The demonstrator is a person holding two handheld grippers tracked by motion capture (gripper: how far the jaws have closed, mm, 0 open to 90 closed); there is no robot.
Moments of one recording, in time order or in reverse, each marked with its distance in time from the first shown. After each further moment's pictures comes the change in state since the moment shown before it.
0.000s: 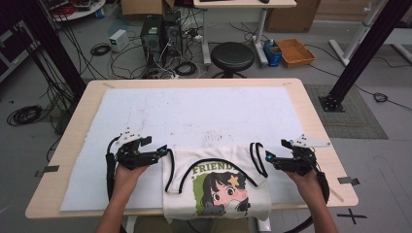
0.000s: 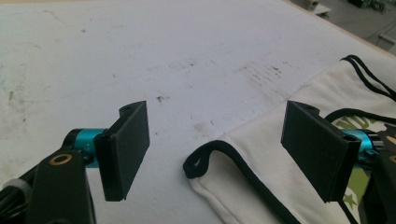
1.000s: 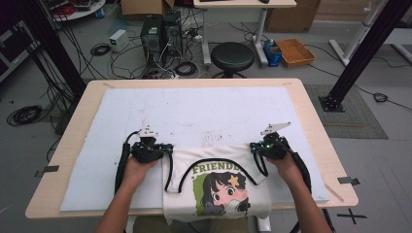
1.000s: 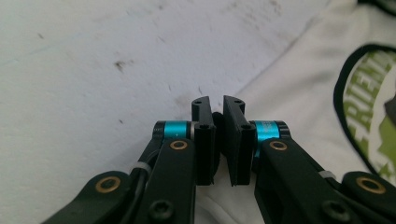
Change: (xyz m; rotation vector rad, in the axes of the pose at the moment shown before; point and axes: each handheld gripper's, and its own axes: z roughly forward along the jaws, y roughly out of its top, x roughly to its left) left arm 0.009 -0.005 0.044 0.185 -0.112 0.034; right arm 0.006 0.027 0.074 0.286 0.115 -0.125
